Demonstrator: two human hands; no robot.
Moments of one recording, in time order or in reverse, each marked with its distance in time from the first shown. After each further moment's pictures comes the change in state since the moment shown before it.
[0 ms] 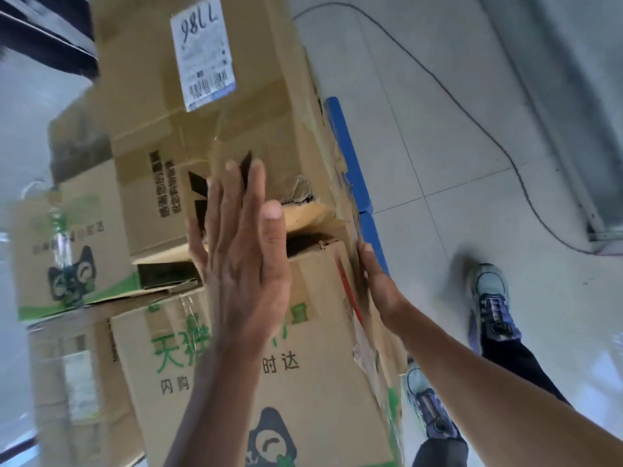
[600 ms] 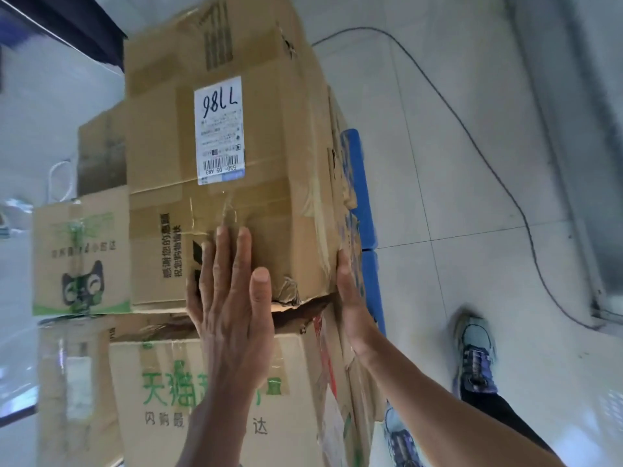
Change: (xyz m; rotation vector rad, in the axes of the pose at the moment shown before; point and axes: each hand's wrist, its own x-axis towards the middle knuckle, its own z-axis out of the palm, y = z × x) left_hand 0.033 0.014 0.014 0.045 0.008 -0.208; right_hand 0.005 -0.087 0.021 0.014 -0.156 -0.251
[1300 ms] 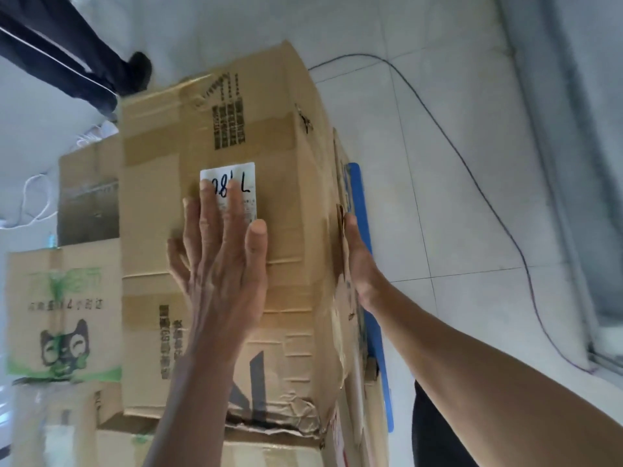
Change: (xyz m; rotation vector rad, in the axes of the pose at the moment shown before) left_hand 0.176 0.022 -0.007 0.091 -0.061 0.022; right_hand 0.151 -0.128 0.003 -0.033 0.040 0.190
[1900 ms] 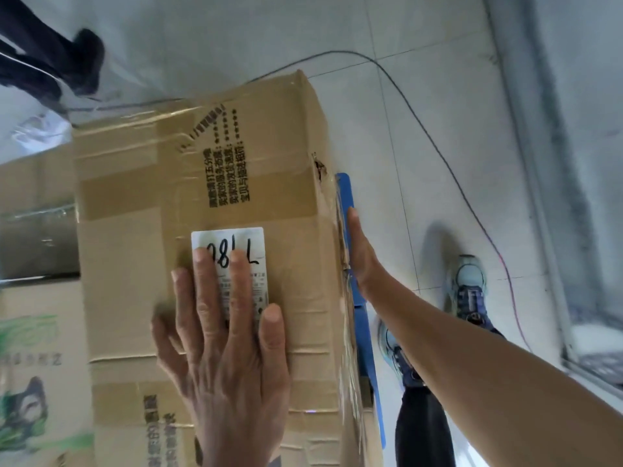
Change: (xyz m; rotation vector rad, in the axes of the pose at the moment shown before) left_hand 0.001 -0.004 0.015 0.101 0.095 0.011; right_hand 0.091 -0.036 0.000 -0.097 0.136 -0.028
